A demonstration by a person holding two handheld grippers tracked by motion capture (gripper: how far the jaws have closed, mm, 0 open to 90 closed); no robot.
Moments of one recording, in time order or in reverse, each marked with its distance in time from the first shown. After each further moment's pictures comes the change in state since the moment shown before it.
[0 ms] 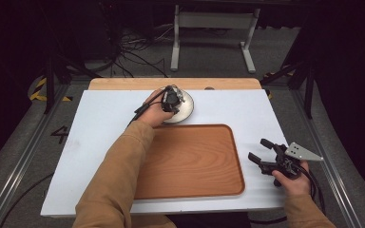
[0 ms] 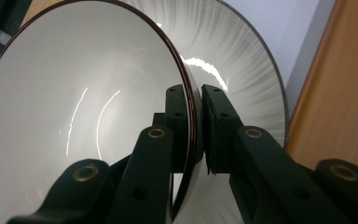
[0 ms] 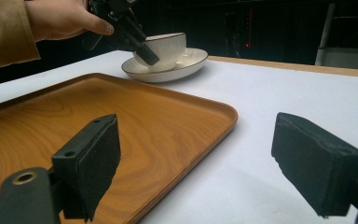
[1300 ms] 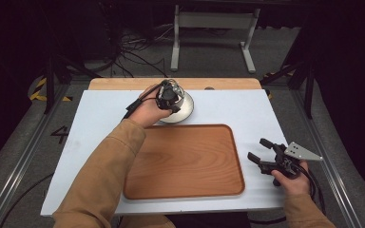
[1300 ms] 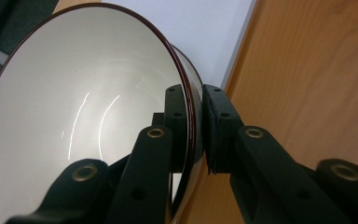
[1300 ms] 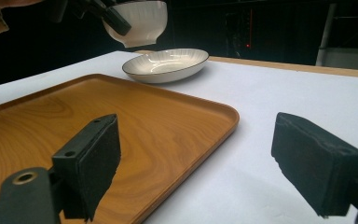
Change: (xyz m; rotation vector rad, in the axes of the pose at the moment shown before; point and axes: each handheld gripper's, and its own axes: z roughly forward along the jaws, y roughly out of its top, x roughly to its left) left arm -0.020 0.010 -0.076 -0.058 -0.046 0.009; right arm 0.001 0.001 0.002 -0.001 0.001 0.002
